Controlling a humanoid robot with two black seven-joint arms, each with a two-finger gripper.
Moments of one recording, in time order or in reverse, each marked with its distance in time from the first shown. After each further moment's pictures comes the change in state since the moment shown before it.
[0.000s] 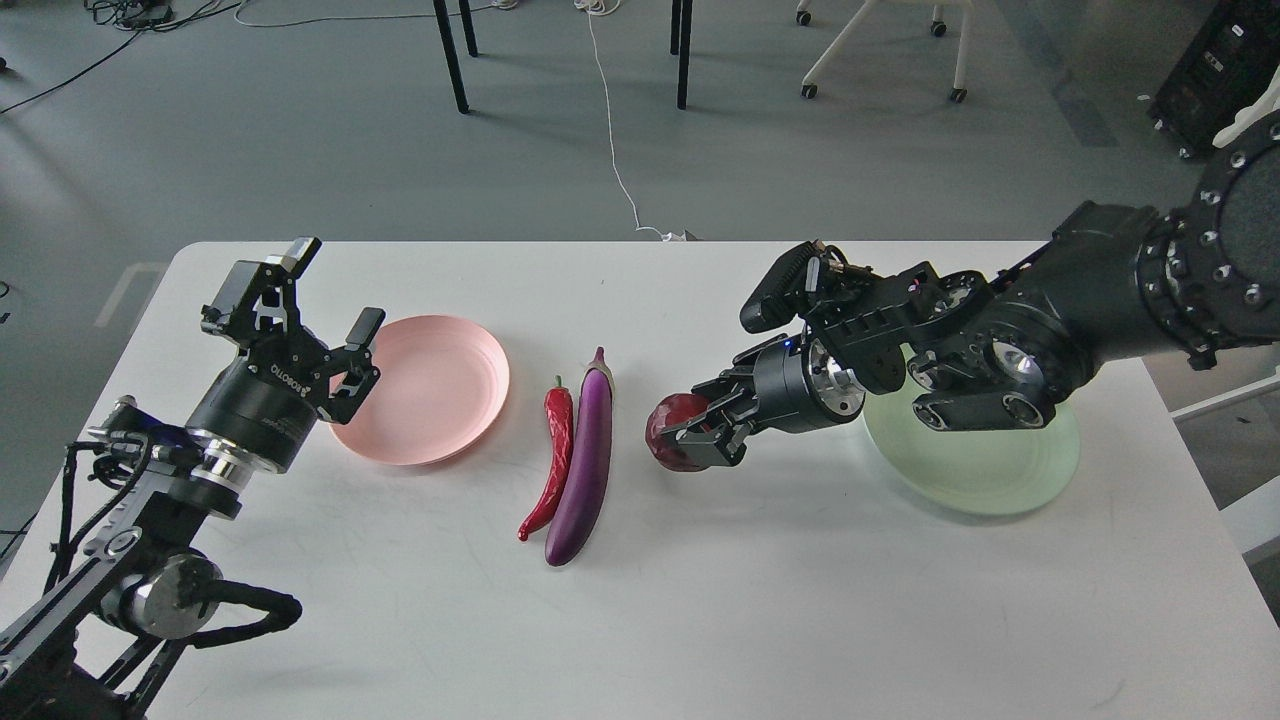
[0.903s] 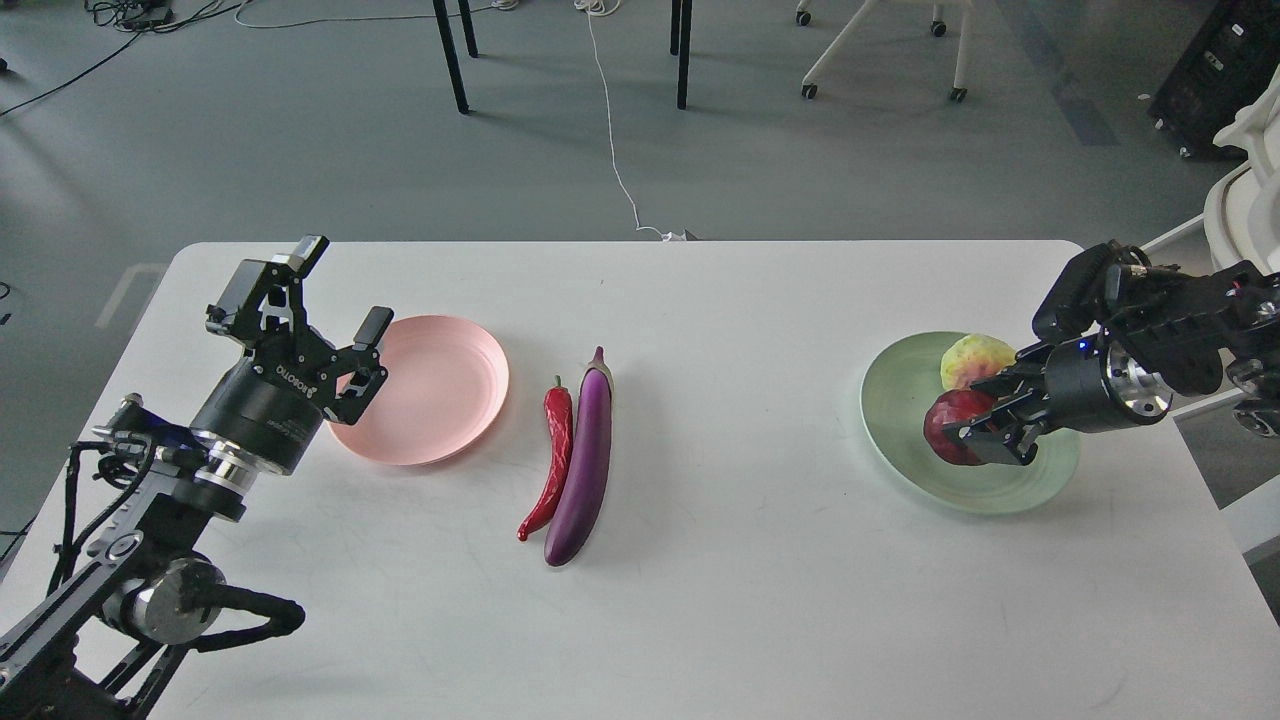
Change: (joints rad) left arm 0.013 0.001 0.005 -0.039 0.002 0.002 0.004; right arm -0.109 -0.468 -0.164 -0.059 -0.336 -0.001 0.000
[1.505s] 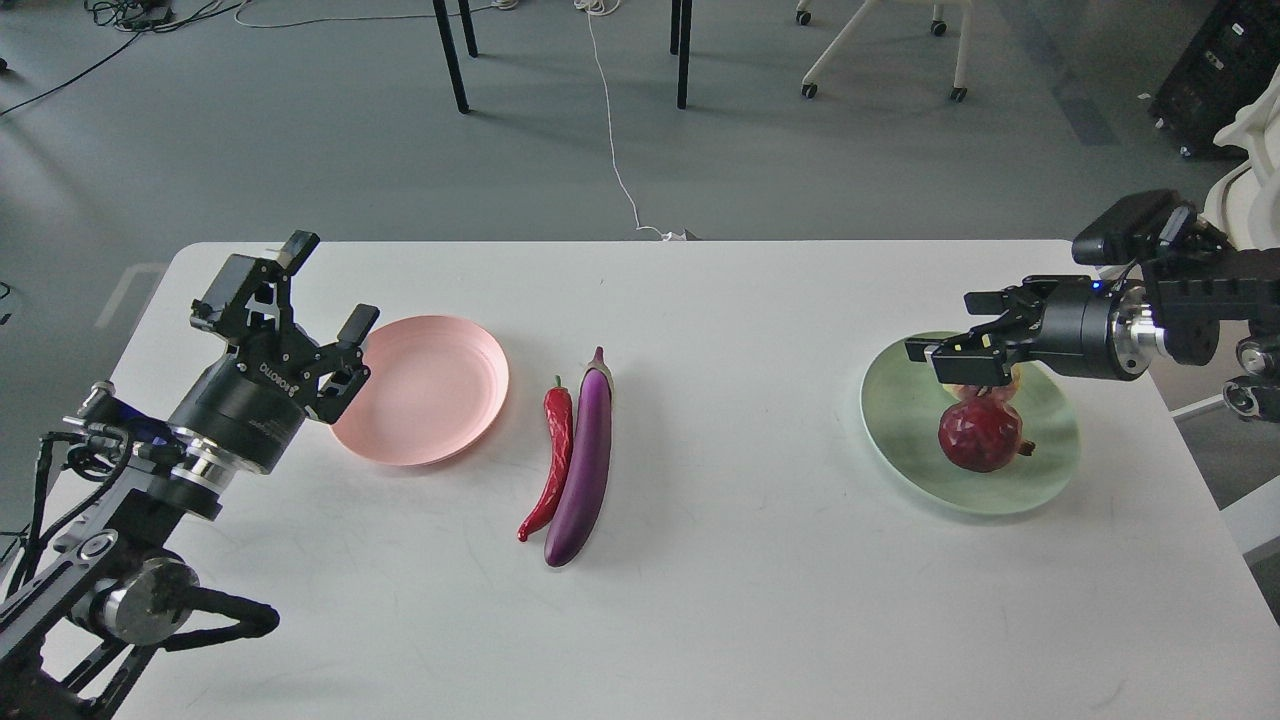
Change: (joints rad) left arm 0.006 0.077 0.002 -0.039 0.022 0.000 0.002; right arm -0.111 -0.262 0.448 0.039 0.127 0.000 0.000
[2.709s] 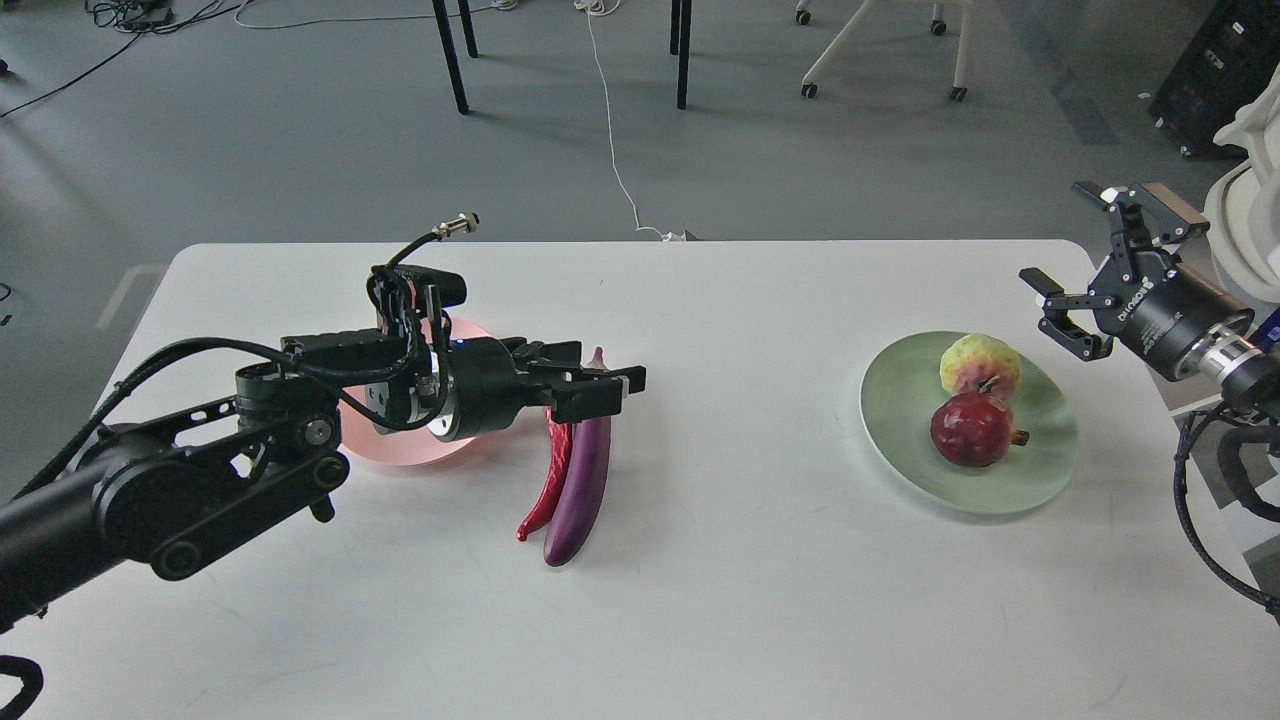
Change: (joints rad) left arm -0.711 0.009 0.693 0.117 0.978 -0.213 0.249; right arm -0.762 -0.071 0.999 -0.366 1.116 0.733 0.000
